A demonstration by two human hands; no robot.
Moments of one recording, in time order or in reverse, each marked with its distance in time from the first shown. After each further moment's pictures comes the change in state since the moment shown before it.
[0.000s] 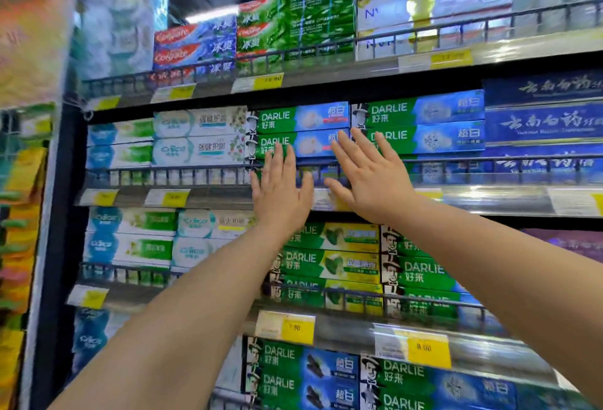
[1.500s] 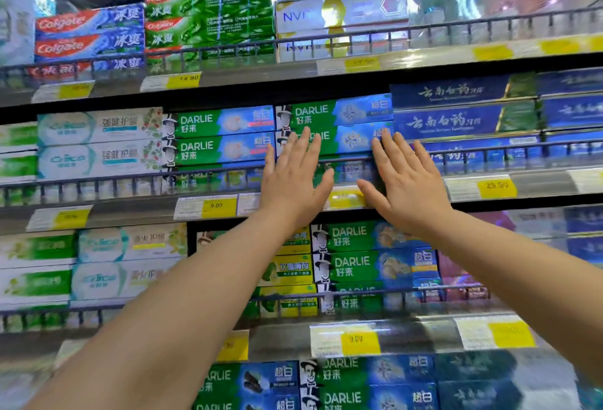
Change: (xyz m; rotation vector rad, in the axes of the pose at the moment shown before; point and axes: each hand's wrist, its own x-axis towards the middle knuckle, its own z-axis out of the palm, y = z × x) left_hand 0.007 0.103 0.022 -0.008 -0.020 0.413; right_hand -0.086 0.101 0.001 -0.018 -0.014 0.326
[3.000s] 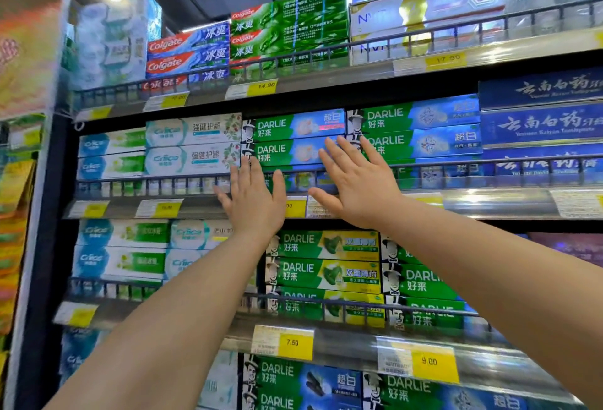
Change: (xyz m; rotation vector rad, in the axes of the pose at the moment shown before) left_hand -0.045 -0.121 -0.020 0.019 0.121 -0.631; right_hand 0.057 -0.136 -0.005 0.074 -0.027 -0.377
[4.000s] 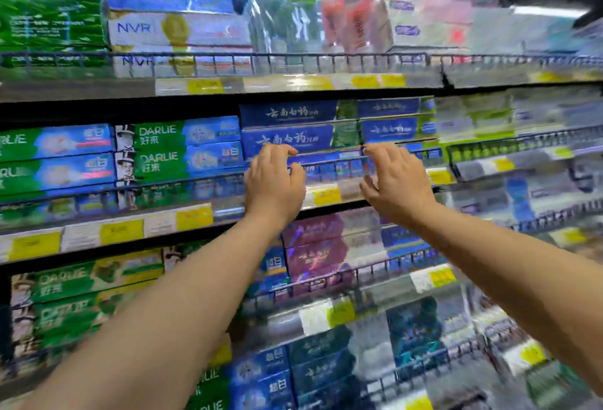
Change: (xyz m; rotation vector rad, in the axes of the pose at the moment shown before) left_hand -0.123 0.295 0.011 -0.612 -0.158 0.518; right_hand -0.229 0.237 -0.097 -0.100 0.032 0.564
